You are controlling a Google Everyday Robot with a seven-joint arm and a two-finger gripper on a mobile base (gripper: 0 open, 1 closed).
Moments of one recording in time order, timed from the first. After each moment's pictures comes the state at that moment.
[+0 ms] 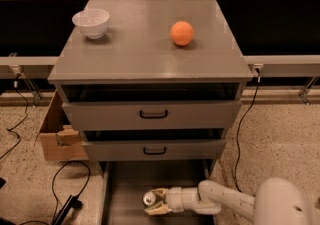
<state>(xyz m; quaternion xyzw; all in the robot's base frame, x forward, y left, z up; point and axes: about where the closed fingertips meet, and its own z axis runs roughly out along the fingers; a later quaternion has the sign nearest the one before) 0.475 0.037 0.227 -0.51 0.62 0.43 0.41</state>
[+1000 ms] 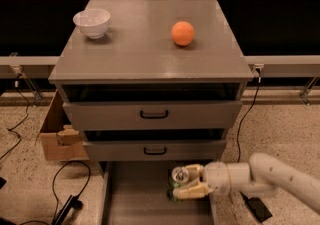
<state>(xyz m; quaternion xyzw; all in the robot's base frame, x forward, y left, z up) 0.422 -0.064 0.544 -0.44 0.62 0.52 0.39</state>
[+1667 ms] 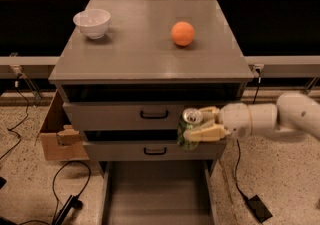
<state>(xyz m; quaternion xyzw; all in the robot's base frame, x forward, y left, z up) 0.500 -0.095 0.738 -0.46 0.62 0.46 0.43</state>
